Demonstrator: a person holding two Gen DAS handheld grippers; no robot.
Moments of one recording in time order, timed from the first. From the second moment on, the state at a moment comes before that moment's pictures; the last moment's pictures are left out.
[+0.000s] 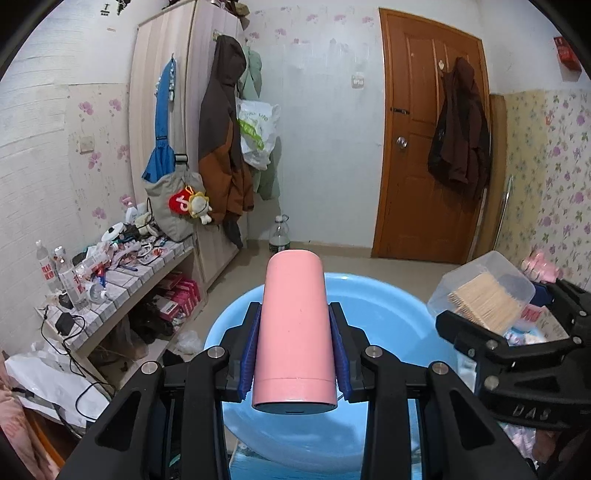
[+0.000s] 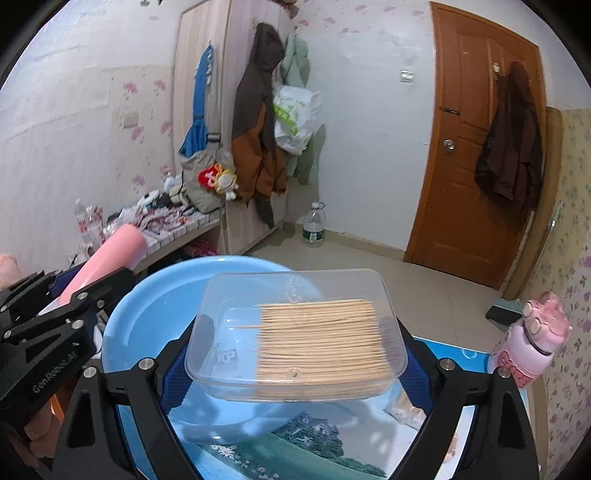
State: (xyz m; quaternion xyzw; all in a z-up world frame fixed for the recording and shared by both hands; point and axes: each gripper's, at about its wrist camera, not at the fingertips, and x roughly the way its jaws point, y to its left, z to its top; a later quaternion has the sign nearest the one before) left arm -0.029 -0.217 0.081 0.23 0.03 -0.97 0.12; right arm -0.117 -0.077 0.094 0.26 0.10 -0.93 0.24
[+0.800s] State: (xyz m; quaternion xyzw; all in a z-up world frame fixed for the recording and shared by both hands) left arm -0.090 -0.208 0.030 0.36 -0.01 -0.93 0.09; right arm -0.154 -0.090 0.073 0.27 0.13 -0.93 0.21
